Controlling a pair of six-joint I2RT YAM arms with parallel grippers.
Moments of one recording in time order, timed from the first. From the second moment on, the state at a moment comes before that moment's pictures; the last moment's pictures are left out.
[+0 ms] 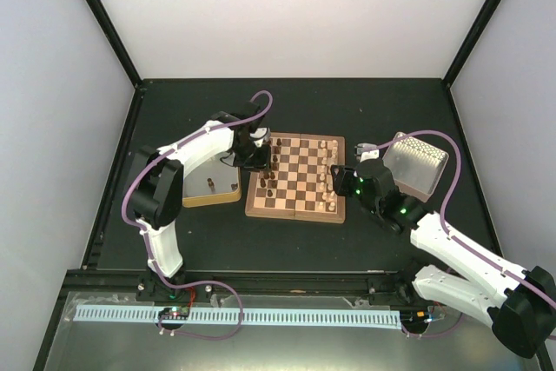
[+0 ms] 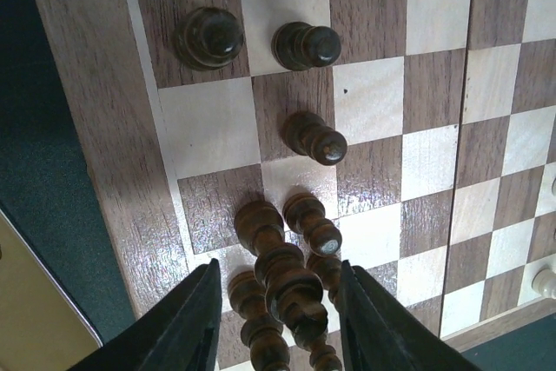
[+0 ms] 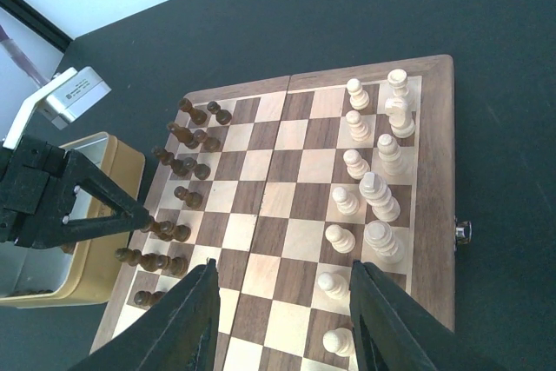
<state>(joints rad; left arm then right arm) -0.49 1.87 1.41 -0.86 0.27 -0.40 0.69 0.94 0.61 -0.21 0.20 0.66</state>
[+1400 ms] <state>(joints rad) -0.49 1.86 1.41 -0.84 0.13 -0.40 0.69 0.94 0.61 -0.21 0.20 0.66</state>
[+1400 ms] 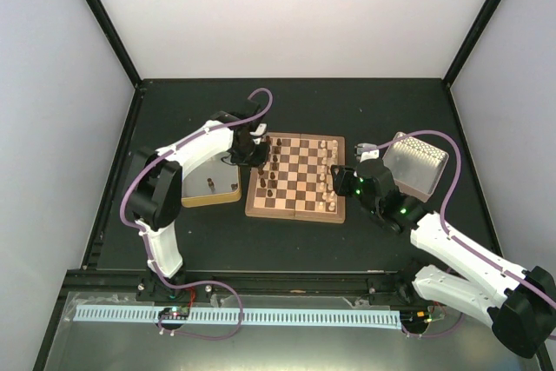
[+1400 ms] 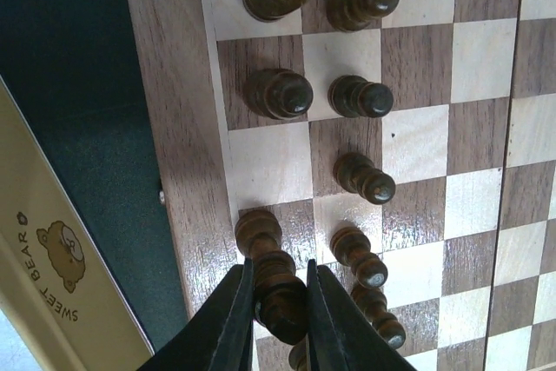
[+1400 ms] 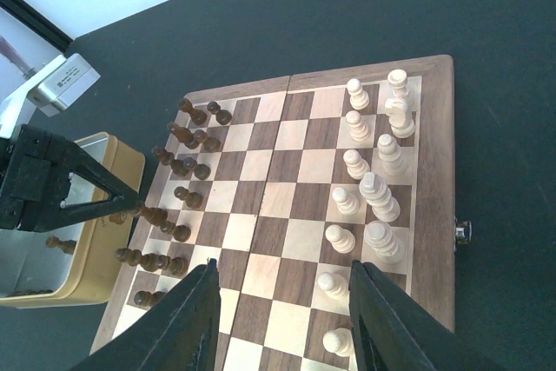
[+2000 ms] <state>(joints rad) -0.49 1.89 1.47 -0.80 0.13 -0.42 0.69 0.94 0.61 -0.21 0.20 0.66</state>
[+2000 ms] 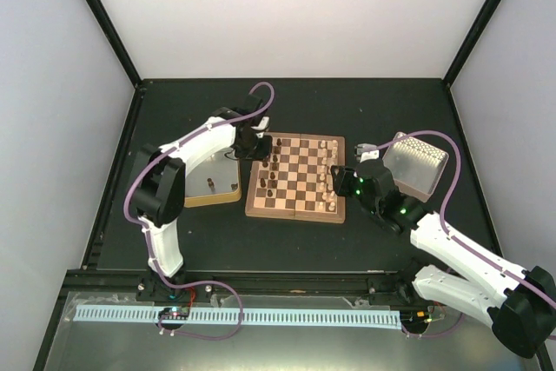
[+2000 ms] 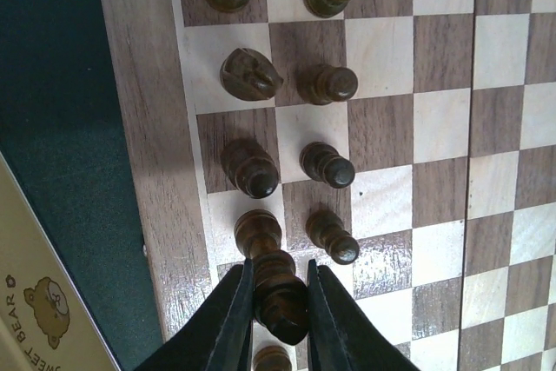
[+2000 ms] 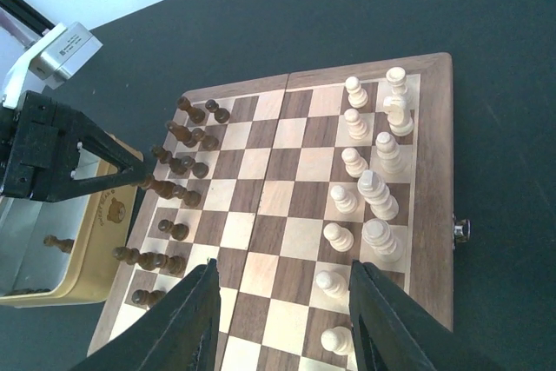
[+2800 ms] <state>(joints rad) -0.49 1.94 1.47 -0.81 0.13 -0.42 0.69 0.93 0.59 -0.21 0.20 0.66</state>
